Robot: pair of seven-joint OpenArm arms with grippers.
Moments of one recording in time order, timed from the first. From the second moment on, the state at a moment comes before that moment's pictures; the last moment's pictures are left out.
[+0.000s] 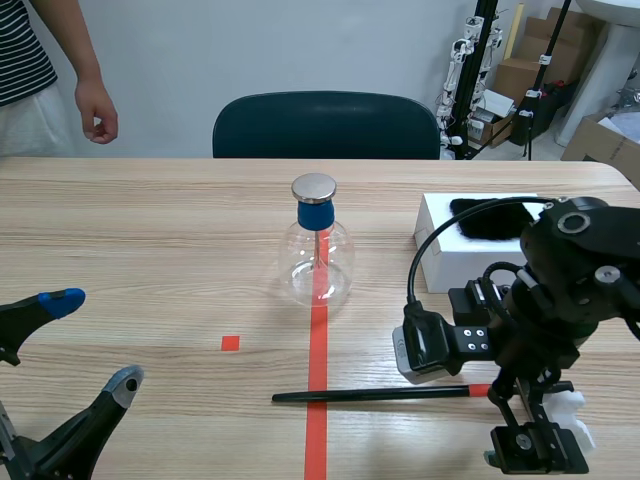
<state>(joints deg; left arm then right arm) 12.6 -29.7 10.3 50.3 12.5 -31.5 -80.4 25.4 42.5 -64.2 84.9 19.5 45.1 -46.2</state>
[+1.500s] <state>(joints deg) 12.6 -29.7 10.3 50.3 12.5 -31.5 -80.4 25.4 42.5 -64.2 84.9 19.4 45.1 -47.0</state>
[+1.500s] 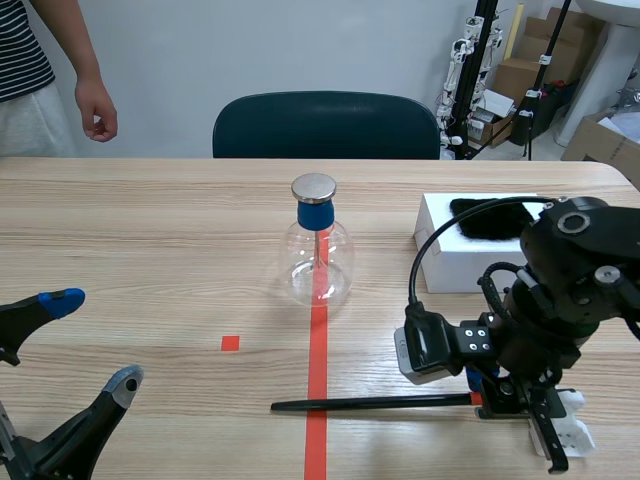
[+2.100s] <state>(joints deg) 12.6 -29.7 10.3 50.3 12.5 -31.5 -80.5 25.4 42.5 -64.2 84.9 15.8 45.1 -46.1</state>
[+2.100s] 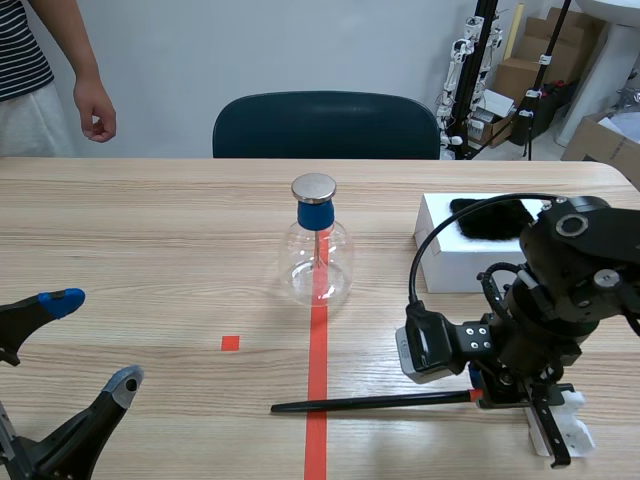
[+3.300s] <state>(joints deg) 12.6 -29.7 10.3 50.3 12.5 -31.5 -80.7 25.4 51.7 -60.5 98.6 16.5 45.1 -42.3</state>
